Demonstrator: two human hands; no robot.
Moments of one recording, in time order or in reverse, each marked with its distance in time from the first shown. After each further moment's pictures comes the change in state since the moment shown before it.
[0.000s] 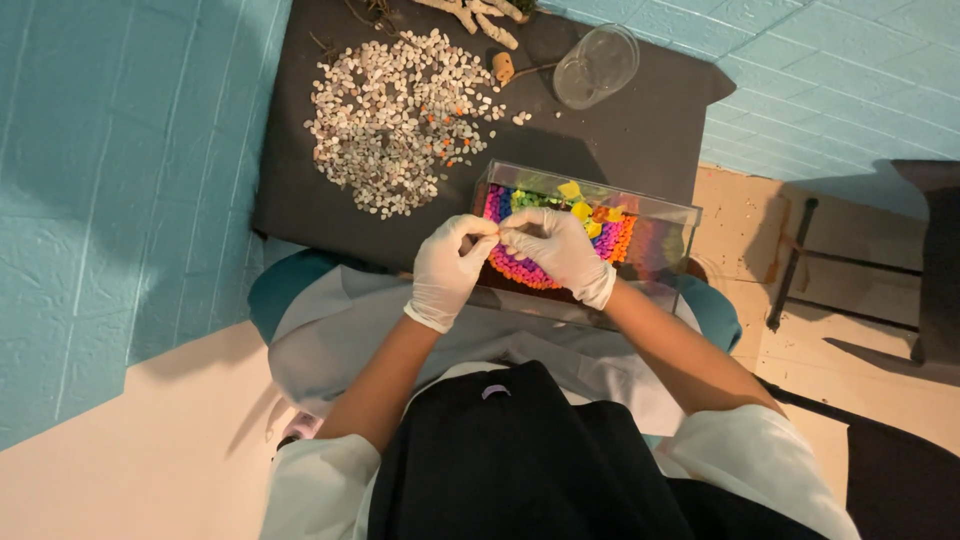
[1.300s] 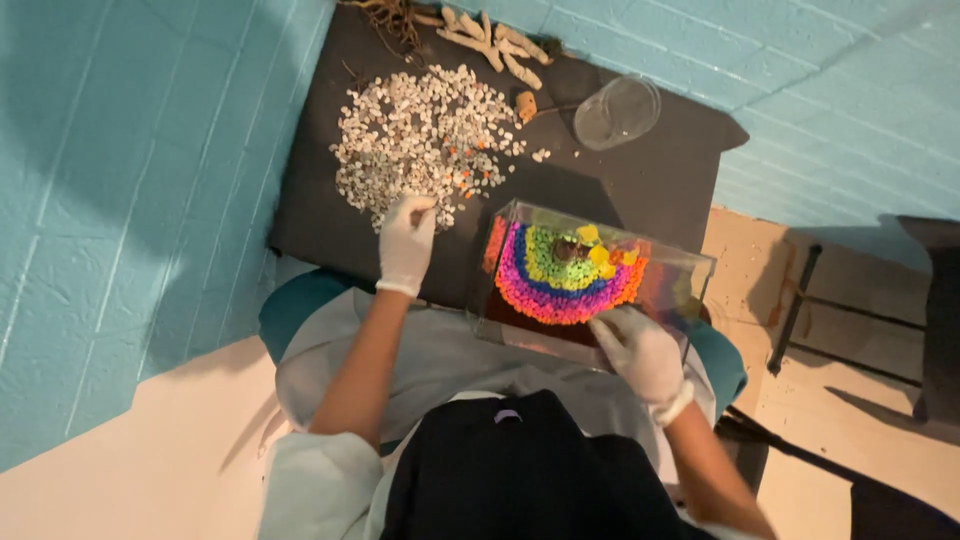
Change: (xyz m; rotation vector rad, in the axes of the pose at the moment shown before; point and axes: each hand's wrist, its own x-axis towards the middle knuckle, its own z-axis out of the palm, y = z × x) left_hand 0.091 -0.113 -0.036 0.068 0.262 0.029; right_hand -0.091 0.038 -0.074 -1.056 0.199 -0.056
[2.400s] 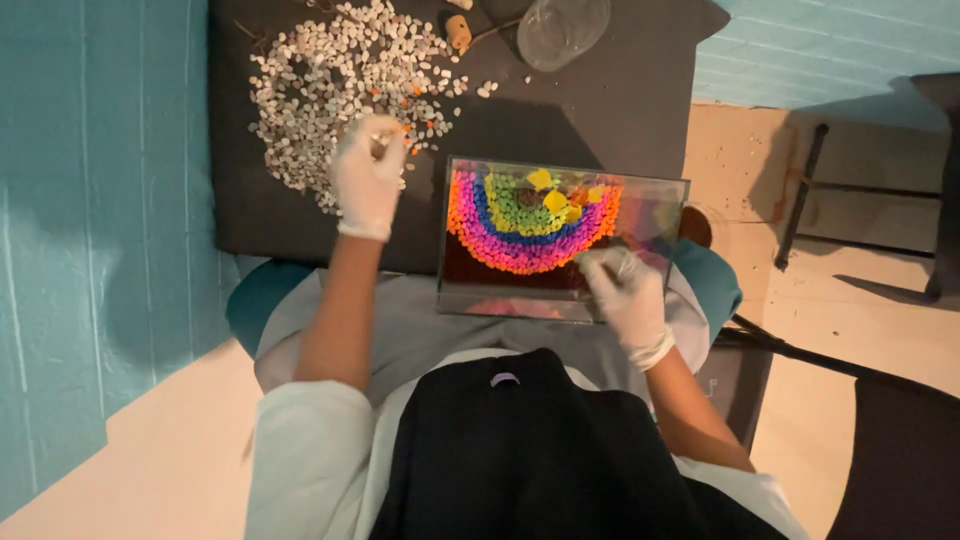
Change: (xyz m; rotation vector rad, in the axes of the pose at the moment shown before) left_hand 0.036 0.078 0.025 0.229 -0.021 0.411; right_hand -0.003 -0.014 -0.021 0.299 0.452 -0.037
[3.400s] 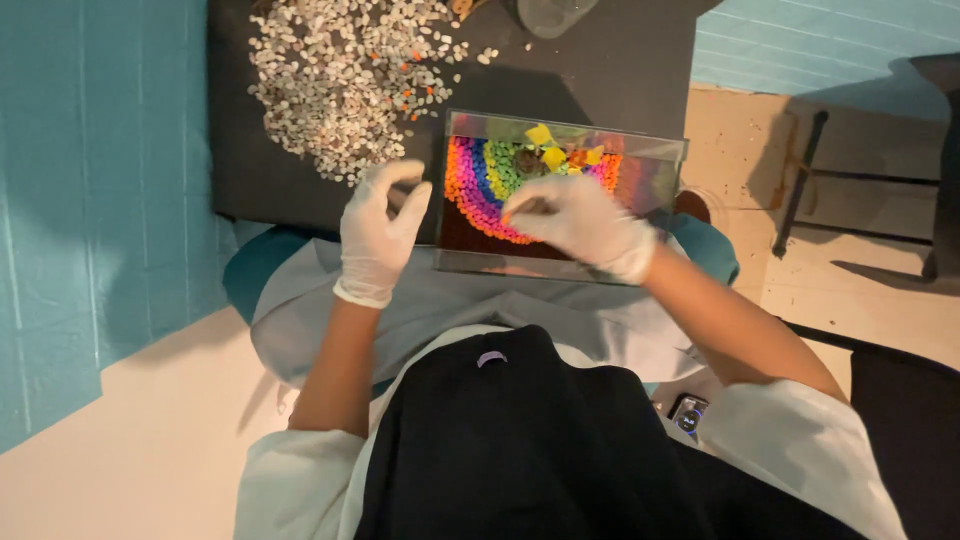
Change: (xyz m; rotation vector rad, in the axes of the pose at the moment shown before) left_hand -0.077 0.097 -0.086 -0.236 -0.191 -0.129; right_hand 0.068 -0.074 -0.004 0.473 -0.692 0.086
